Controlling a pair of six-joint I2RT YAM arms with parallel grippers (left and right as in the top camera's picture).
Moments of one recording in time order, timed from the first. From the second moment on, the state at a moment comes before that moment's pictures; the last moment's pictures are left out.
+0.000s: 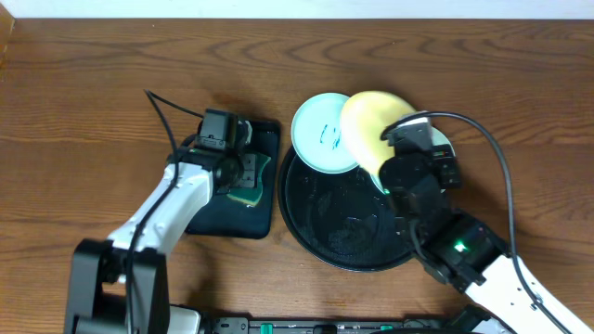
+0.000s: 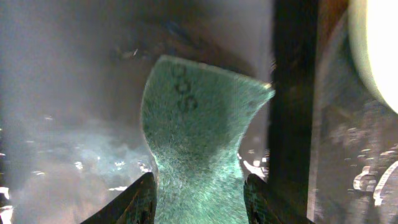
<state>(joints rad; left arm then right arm) -0.20 1.56 0.91 -0.53 0.13 -0.16 0.71 1.07 0.88 -0.37 0.90 -0.05</state>
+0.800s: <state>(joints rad) -0.23 1.64 0.91 -0.53 0.13 -0.17 0.17 1.03 0.89 -0.30 0.96 -0.05</state>
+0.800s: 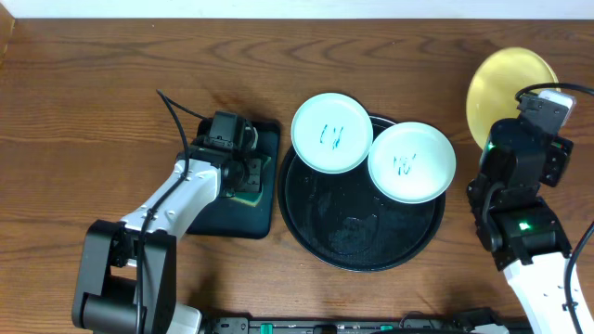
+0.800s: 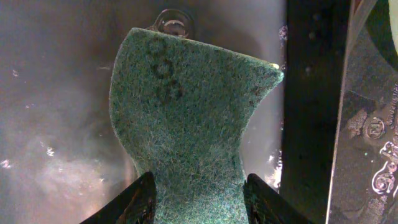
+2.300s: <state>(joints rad) -0.23 1.65 0.91 -0.51 0.13 -0.17 -0.53 1.52 0.89 -0.49 0.08 0.48</state>
